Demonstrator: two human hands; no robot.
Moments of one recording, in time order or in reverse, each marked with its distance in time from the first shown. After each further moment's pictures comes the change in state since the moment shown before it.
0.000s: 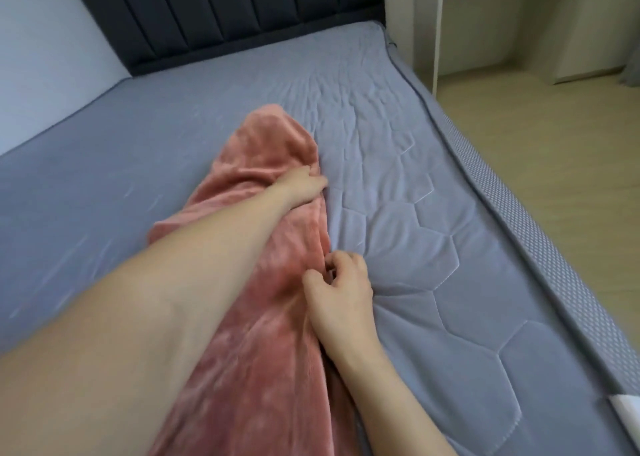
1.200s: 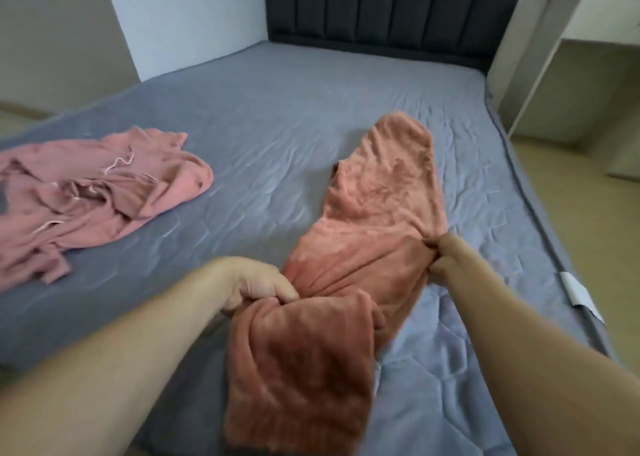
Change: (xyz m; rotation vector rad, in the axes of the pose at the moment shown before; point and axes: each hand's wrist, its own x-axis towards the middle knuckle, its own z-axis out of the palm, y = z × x) left_hand -0.468 -0.196 -0.226 -0.621 -1.019 -0.691; right_hand -0.164 -0.064 -0.013 0.295 -0.132 0.701
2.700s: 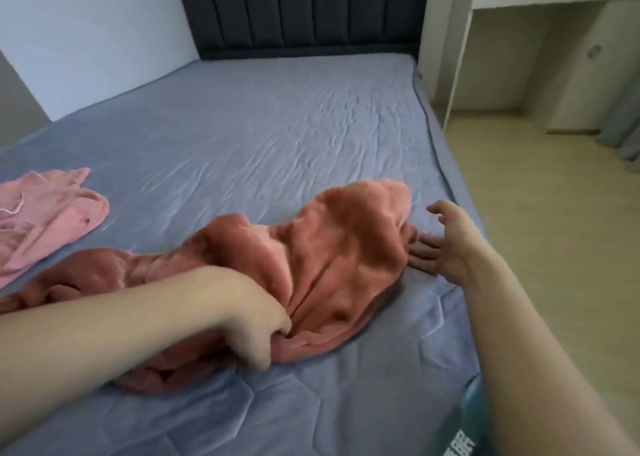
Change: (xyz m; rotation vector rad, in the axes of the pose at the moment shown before) left_hand 0.029 0.132 0.128 1.582 0.003 0.086; right_hand 0.012 -0.040 -0.161 0.123 -0.051 -0.215
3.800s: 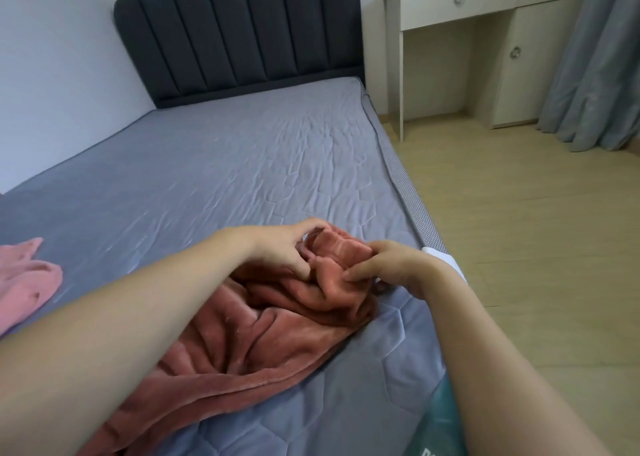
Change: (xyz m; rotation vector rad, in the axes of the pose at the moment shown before) left_hand 0.085 -0.021 -0.112 -0.759 0.477 0.368; right_hand -0.013 -0.002 -0.009 -0.693 -0.387 -0.203
